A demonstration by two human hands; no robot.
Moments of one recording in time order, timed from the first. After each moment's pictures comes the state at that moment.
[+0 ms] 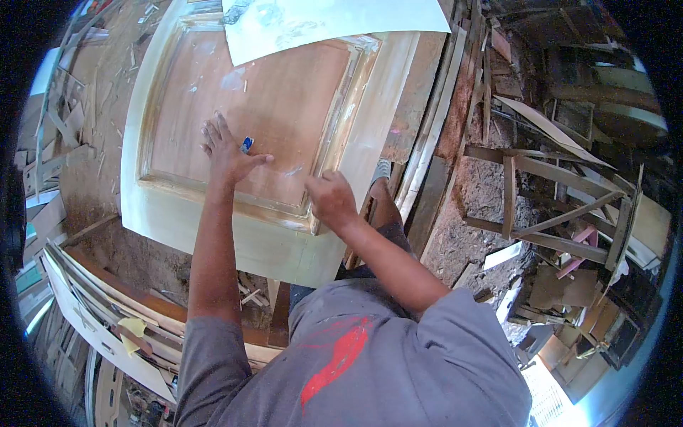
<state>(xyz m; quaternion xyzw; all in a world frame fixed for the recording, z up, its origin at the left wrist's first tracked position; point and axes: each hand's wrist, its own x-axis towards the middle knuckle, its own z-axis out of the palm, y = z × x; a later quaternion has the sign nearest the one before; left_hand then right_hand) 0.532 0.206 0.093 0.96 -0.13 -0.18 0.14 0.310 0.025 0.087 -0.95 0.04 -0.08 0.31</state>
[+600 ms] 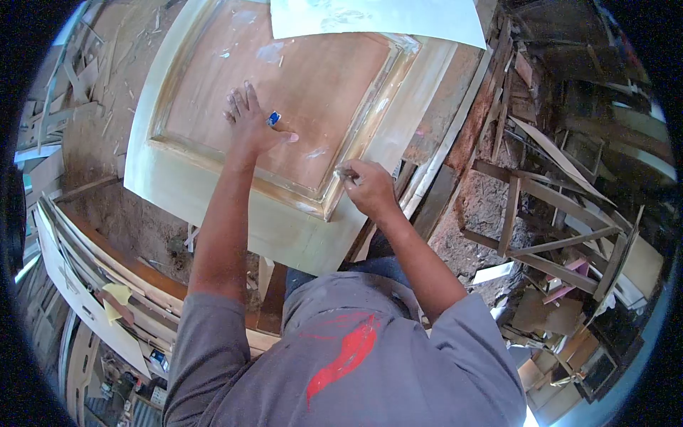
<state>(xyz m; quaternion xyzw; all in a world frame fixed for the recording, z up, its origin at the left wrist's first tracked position) 0.529 0.206 0.099 0.96 -0.12 -0.18 0.15 0.303 -0.005 0.117 -0.88 0.17 0.04 0.44</state>
